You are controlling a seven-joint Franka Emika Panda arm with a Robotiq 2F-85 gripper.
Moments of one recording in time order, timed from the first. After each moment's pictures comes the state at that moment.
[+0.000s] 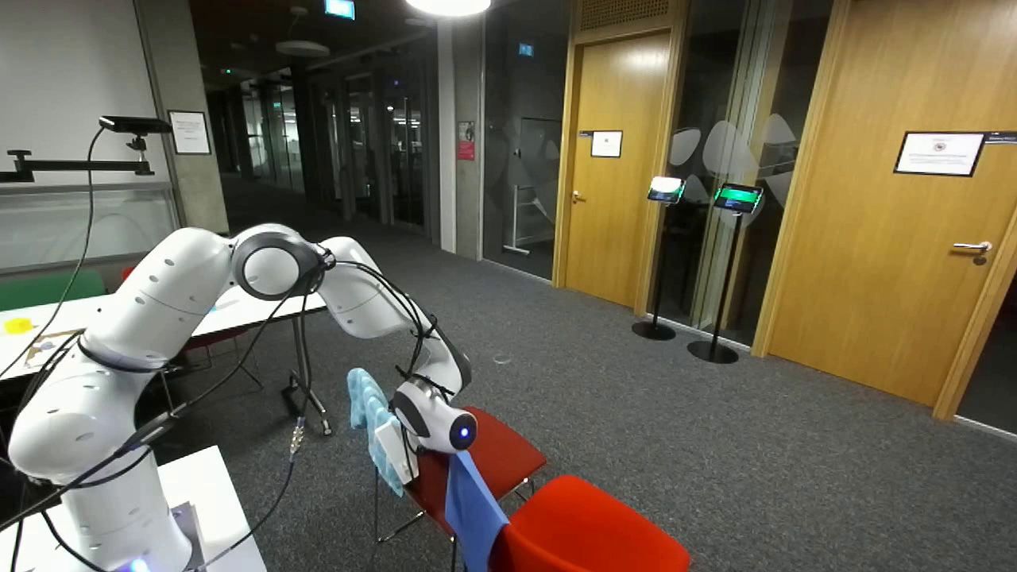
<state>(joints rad) -0.19 0.70 -0.09 -2.02 1.19 1.89 -1.39</state>
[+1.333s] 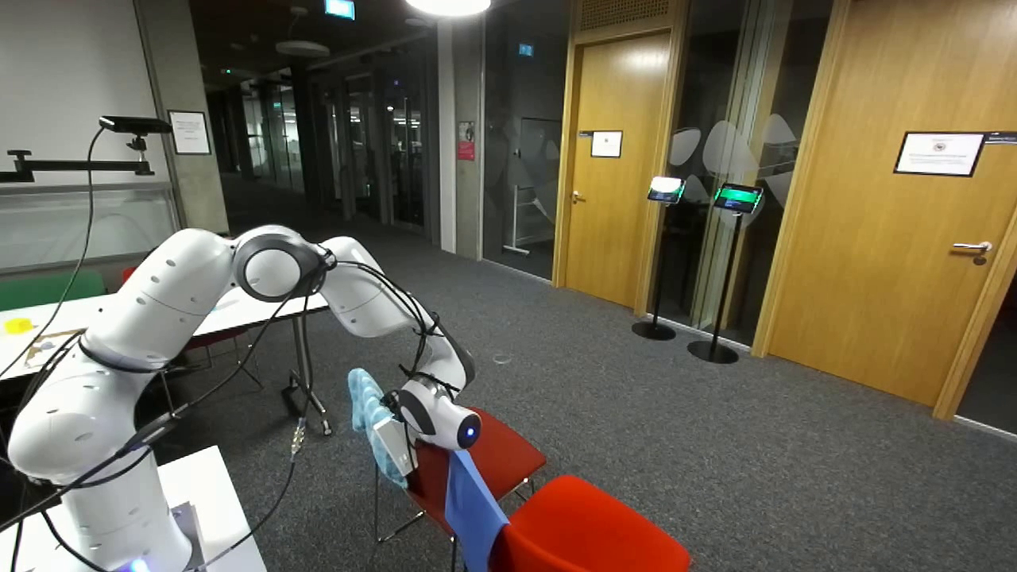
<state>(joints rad) -0.20 0.71 -0.09 -1.98 1.15 1.71 -1.45</state>
